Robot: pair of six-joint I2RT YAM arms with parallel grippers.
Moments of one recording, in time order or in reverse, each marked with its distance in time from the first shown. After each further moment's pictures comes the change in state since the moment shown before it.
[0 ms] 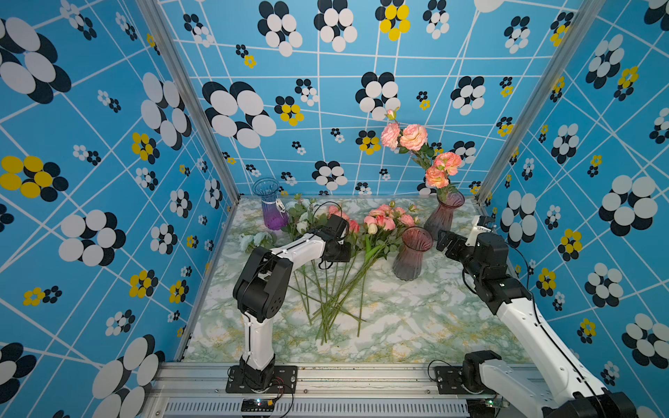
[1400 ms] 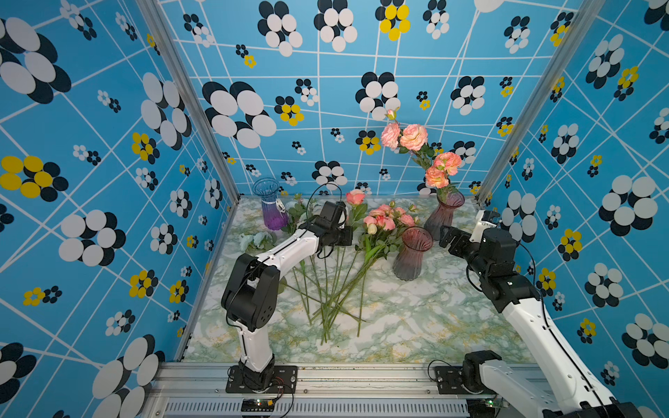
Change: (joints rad) left arm 0.016 -0.145 0.050 0.122 0.022 0.068; right arm 0.000 -0.019 0.109 -0.104 -0.019 -0.004
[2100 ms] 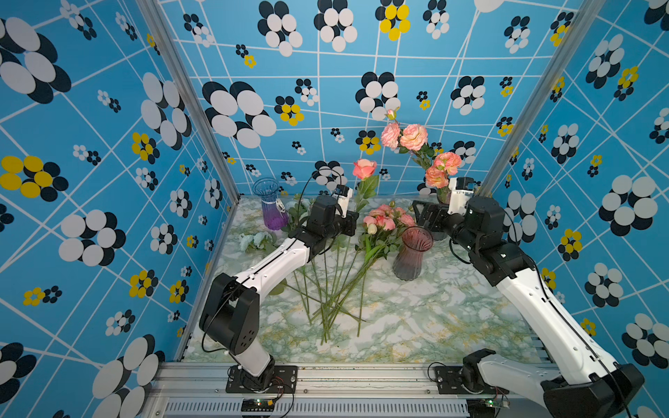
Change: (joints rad) left arm -0.059 -0.203 -0.151 0.362 0.042 0.099; right arm 0.250 0.241 0.397 -0.058 -0.087 -0.071
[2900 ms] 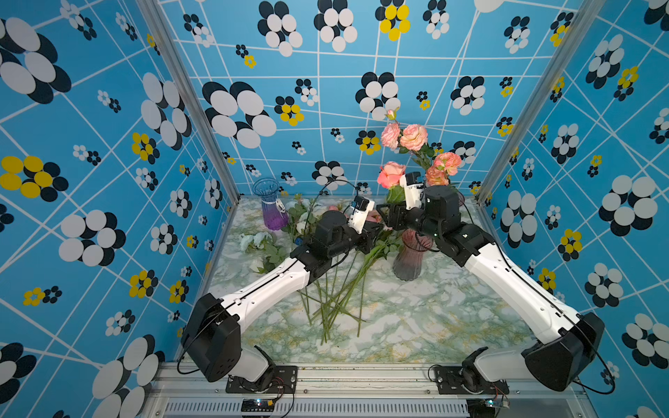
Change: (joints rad) left arm -0.156 -0.144 -0.101 0.139 0.074 0.024; right arm 0.155 0.216 0.156 -0.017 -0.115 -0.029
